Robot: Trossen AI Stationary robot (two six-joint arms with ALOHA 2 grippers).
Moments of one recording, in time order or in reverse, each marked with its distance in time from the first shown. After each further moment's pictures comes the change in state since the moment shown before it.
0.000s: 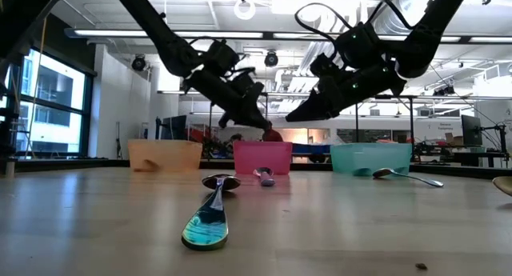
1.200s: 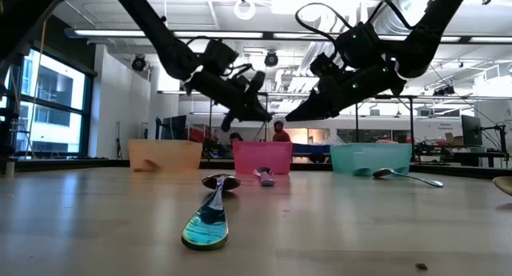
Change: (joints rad) left arm 0.027 0.014 -0.002 0.130 0.053 -0.349; right arm 0.000 0.000 0.000 0.003 0.000 -0.023
